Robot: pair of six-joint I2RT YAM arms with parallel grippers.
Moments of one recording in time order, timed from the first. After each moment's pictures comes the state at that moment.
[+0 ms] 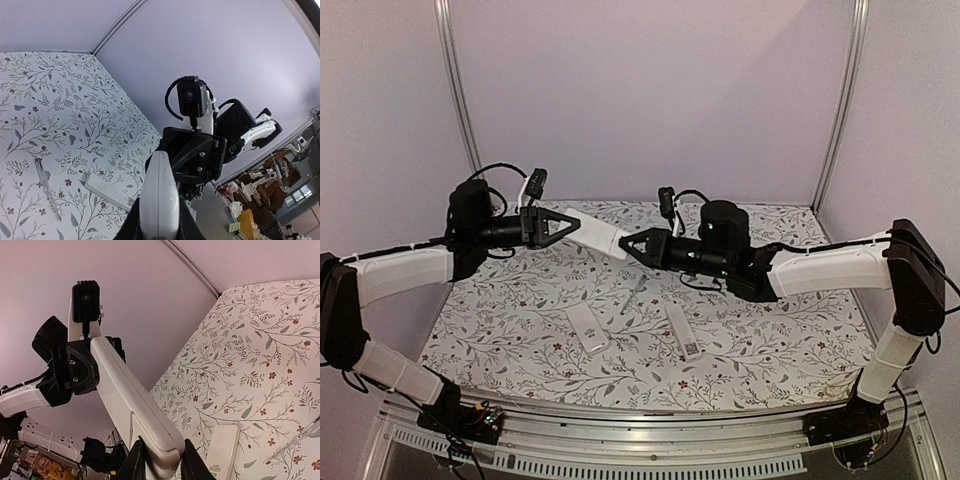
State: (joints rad) left arm -0.34 1.36 0.80 0.46 0.98 -0.72; right arm 0.92 1.74 1.10 0.52 -0.22 0.77
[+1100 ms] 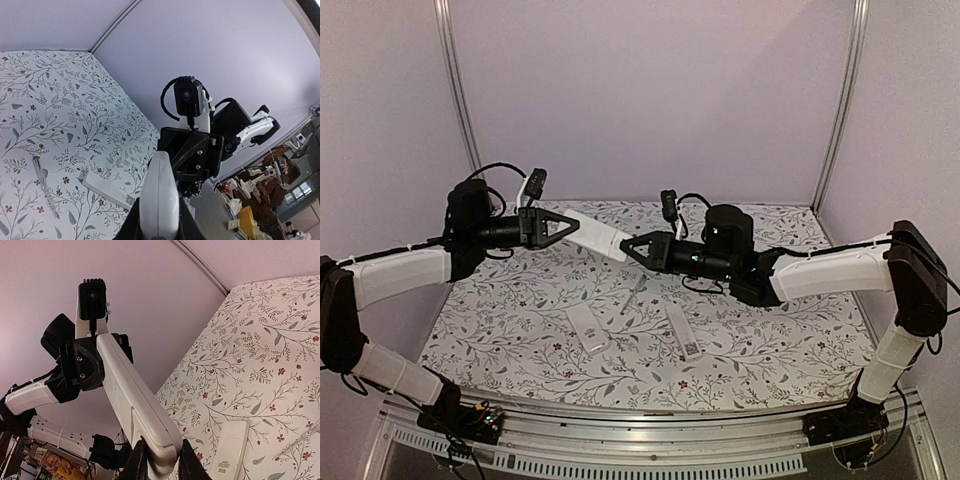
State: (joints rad) left arm -0.34 1.34 0.80 0.43 0.98 -0.71; right arm 0.91 1.73 1.05 0.58 -0.25 0.81
